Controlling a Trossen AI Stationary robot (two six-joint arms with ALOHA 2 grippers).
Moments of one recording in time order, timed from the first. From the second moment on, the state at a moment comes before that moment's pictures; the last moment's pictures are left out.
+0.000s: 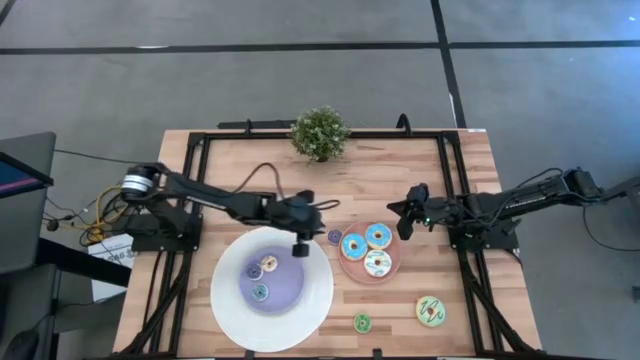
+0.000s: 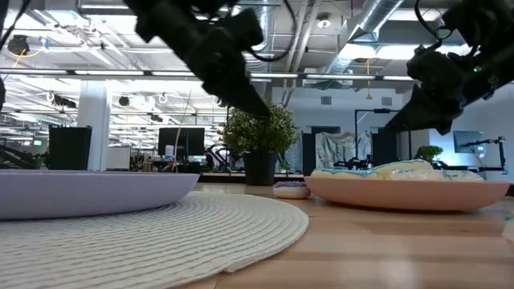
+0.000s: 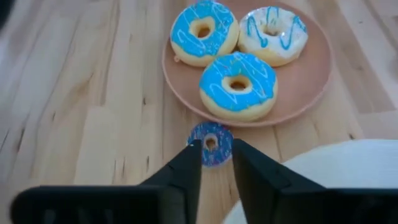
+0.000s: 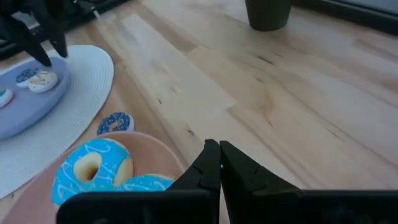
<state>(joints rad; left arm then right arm) -0.06 1.67 1.00 -0.01 -0.06 0.08 0.12 0.74 0.23 -0.07 0.44 0.51</state>
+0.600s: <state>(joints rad) -0.05 1.96 1.25 -0.19 -0.06 0.18 0.12 0.74 0.23 -0.06 0.42 0.51</state>
